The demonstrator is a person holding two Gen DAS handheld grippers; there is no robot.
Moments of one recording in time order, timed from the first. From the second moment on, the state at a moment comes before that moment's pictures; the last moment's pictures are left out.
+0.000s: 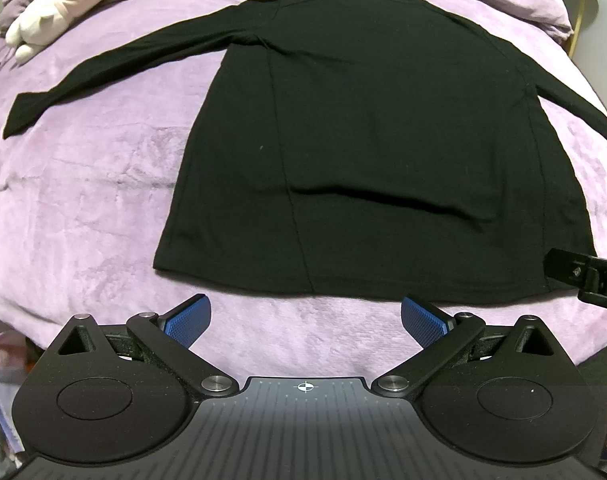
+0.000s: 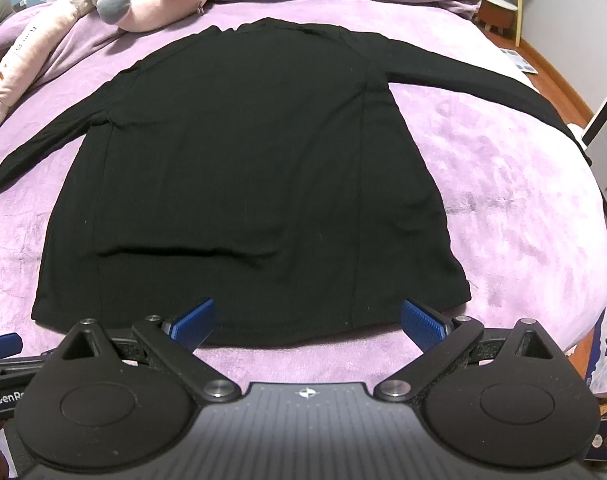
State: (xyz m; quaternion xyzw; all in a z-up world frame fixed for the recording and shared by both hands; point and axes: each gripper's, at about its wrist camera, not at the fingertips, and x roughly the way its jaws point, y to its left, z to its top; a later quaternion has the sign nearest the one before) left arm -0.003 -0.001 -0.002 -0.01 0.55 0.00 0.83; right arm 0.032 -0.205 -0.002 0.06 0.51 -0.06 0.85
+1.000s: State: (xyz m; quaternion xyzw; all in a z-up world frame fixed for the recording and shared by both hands) left arm -0.001 -0.001 -0.004 -0.01 0.55 0.01 0.84; right arm 0.030 -0.210 -0.007 0.08 0.52 -0.06 0.85
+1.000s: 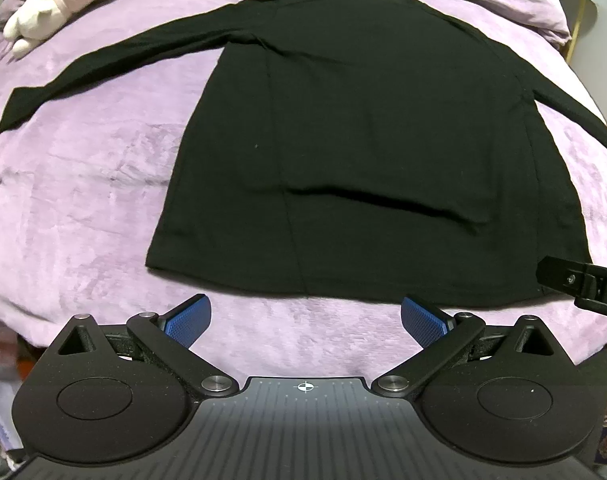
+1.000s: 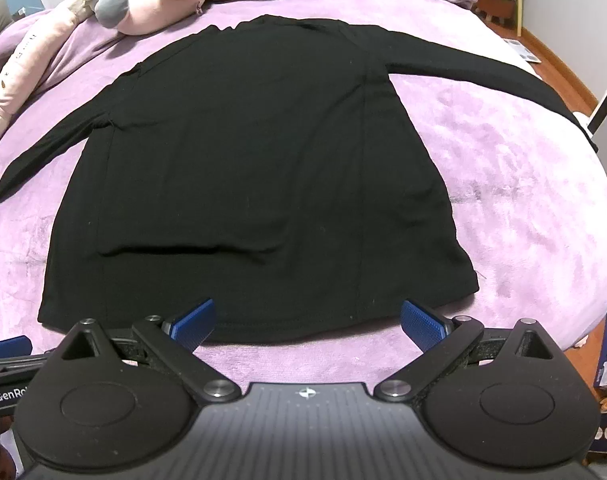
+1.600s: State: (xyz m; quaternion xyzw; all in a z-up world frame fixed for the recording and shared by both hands) left arm 0.023 -0.011 -0.013 -0.03 0.54 -0.03 0.84; right arm 0.038 -0.252 -0.021 0.17 0.46 0.03 0.87
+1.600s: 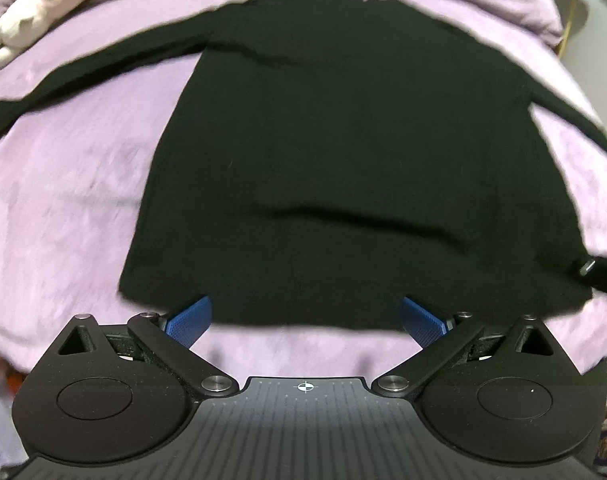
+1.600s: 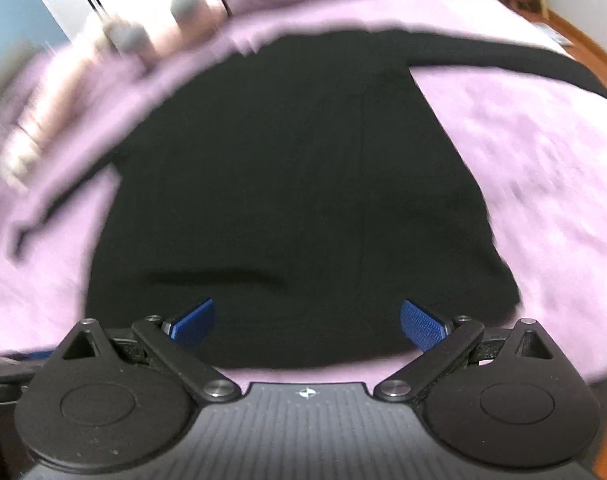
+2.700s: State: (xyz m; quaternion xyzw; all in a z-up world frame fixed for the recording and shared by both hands) left arm 0.177 -0.038 -0.026 -0.13 0.43 -0.10 0.89; right arm 0.216 -0.491 -0.017 0.24 0.17 -0.03 0.96
